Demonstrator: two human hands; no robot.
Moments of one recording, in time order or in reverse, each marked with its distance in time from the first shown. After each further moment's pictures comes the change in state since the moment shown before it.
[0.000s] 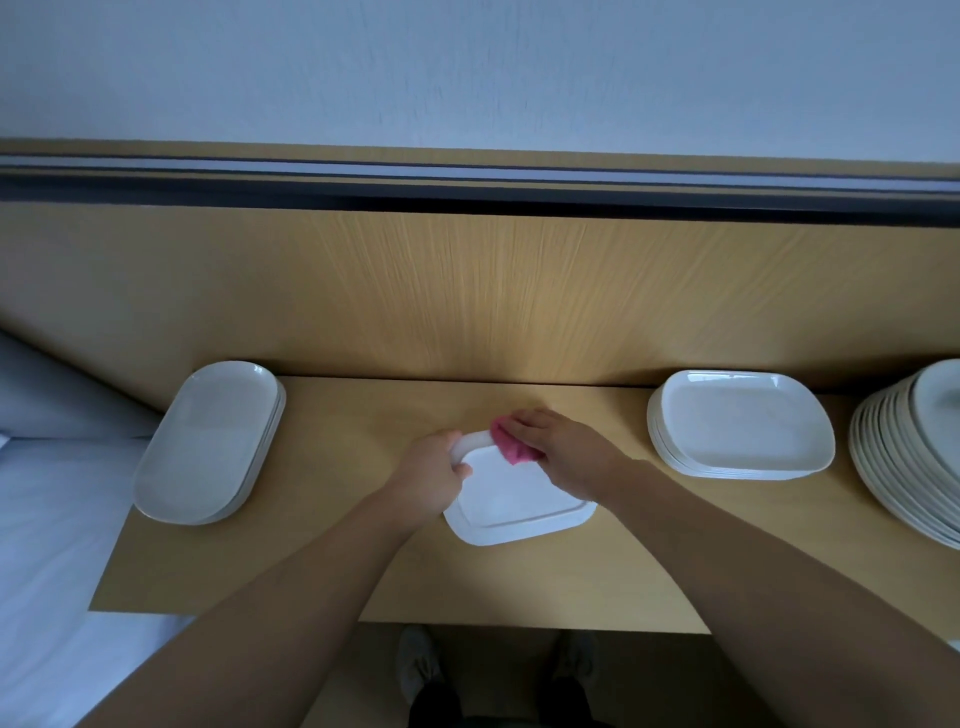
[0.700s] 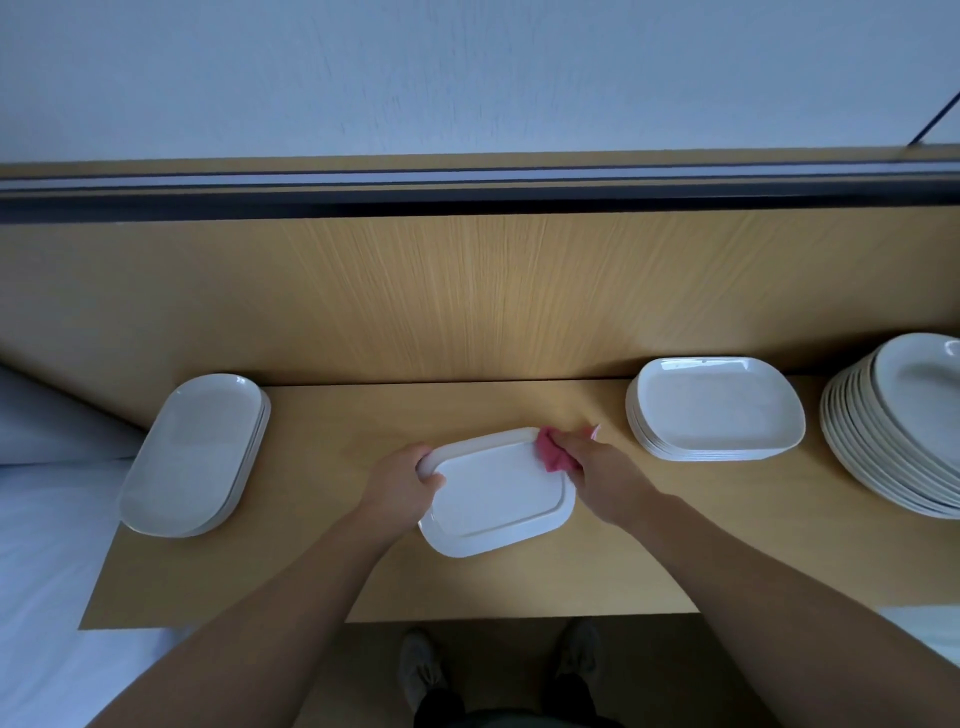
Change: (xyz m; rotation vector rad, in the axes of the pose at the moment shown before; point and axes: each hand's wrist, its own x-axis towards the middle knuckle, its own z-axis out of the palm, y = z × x) left_hand -0.014 -0.016 0.005 -0.058 0.056 -0.073; right_hand -0.066 0.020 0.016 0.272 0.092 0.400
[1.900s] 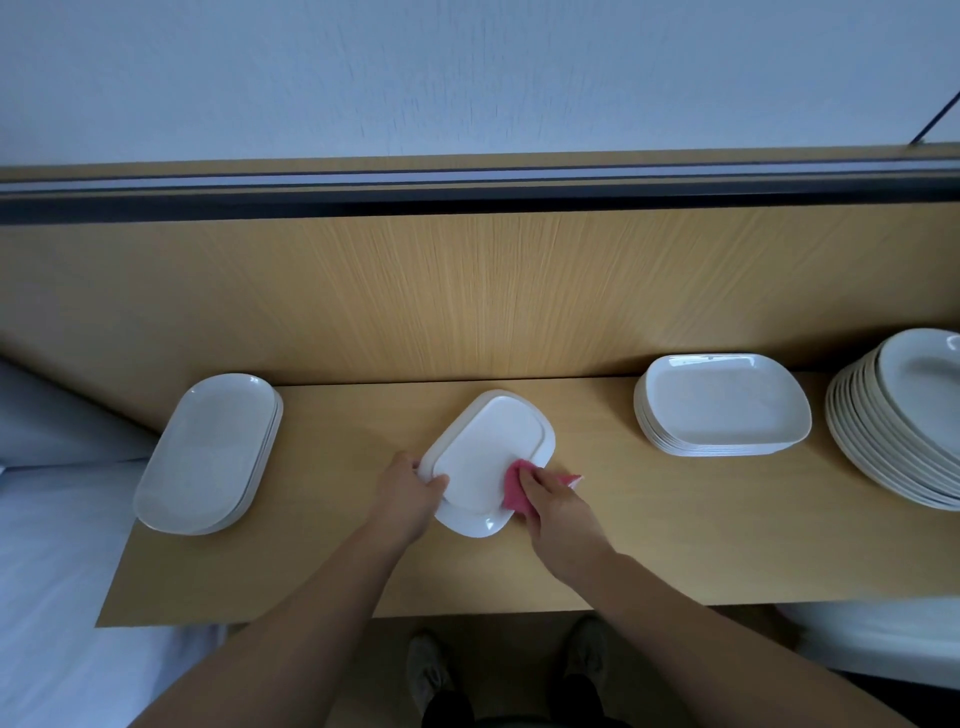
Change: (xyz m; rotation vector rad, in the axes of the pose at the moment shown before) left_hand -0.011 -0.009 0.006 -0.177 0.097 -0.169; right_hand -0.031 -0.061 0.059 -0.065 0.046 -0.031
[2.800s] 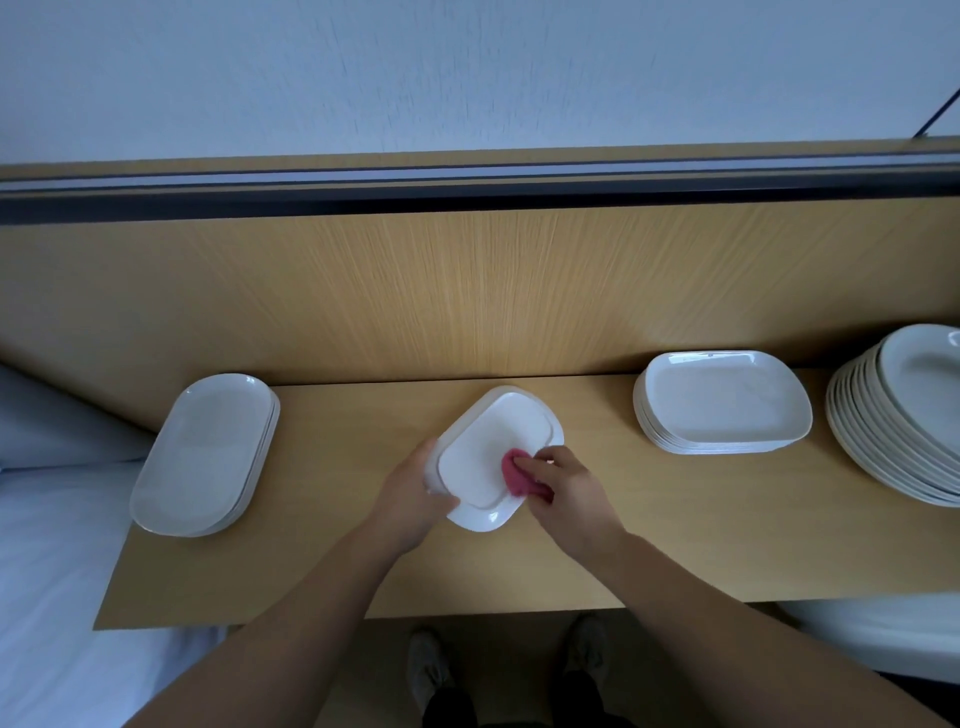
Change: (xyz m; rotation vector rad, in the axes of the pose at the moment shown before) left_hand -0.006 0.000 -0.005 -0.027 -0.210 0.191; right_hand 0.008 0.006 -0.016 0.162 0.187 -0.059
